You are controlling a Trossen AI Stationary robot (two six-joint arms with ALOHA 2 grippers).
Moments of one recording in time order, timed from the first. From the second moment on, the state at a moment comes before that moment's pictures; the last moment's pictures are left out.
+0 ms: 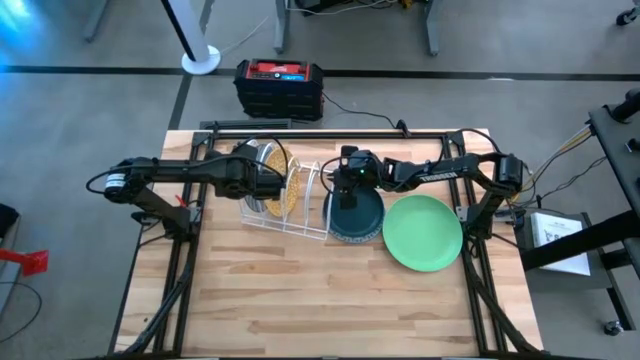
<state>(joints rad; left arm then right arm) 0.07 1.49 1.34 -1.56 -0.81 -1.21 -0.27 1.74 0.95 0.21 0.06 -0.52</state>
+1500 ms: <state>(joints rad) 0.07 1.49 1.39 -1.56 -0.75 -1.16 -0.27 1.57 0.95 -0.11 0.08 -0.36</state>
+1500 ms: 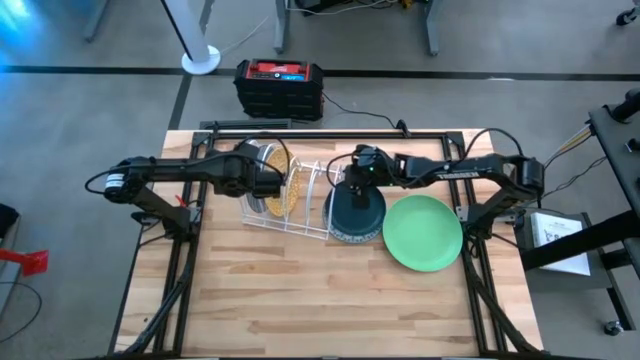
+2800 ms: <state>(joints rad) -0.17 1.48 1.78 -1.49 -0.82 -0.85 -0.34 1.30 0.80 -0.42 0.07 -0.13</state>
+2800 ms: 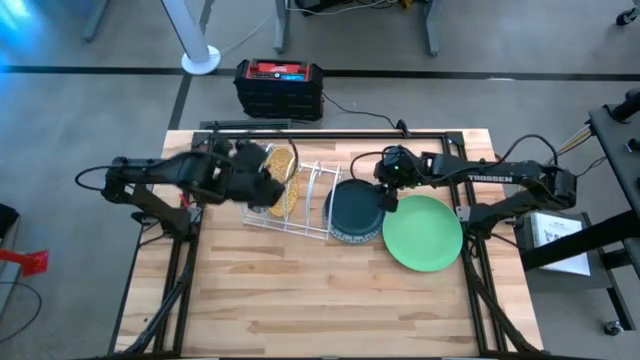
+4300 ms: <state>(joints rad) -0.37 1.70 1.74 -1.45 -1.04 -1.00 -0.45 1.55 0.77 -0.31 0.00 0.17</state>
